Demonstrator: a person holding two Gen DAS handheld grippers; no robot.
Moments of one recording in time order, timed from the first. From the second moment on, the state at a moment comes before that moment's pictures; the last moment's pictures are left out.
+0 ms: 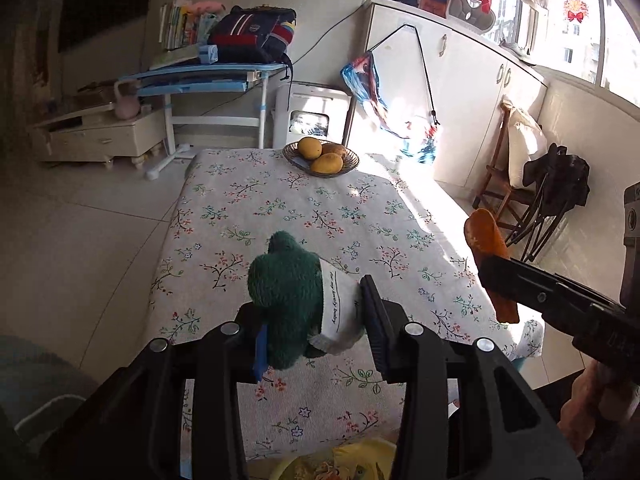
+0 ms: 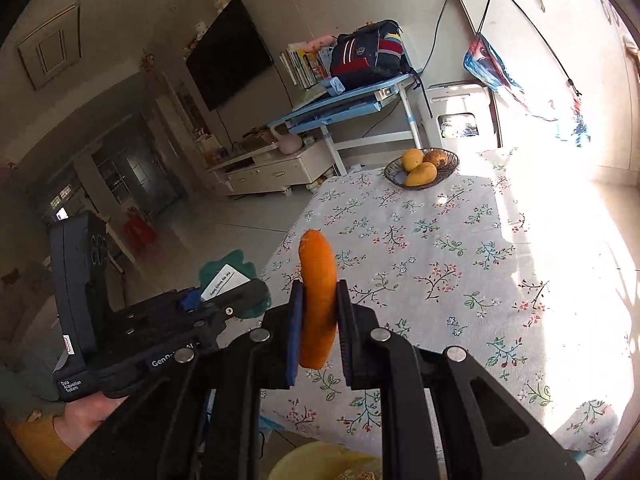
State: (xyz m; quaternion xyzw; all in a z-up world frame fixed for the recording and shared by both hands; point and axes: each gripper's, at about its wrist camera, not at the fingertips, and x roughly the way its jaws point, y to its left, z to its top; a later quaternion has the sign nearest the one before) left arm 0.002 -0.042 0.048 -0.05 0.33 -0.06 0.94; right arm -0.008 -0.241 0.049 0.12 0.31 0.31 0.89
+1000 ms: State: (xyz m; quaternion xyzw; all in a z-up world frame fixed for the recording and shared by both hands) left arm -0.097 -0.057 0.009 -0.02 0.37 -0.08 0.92; right arm -0.087 -0.243 0.021 0.15 0.33 0.31 0.88
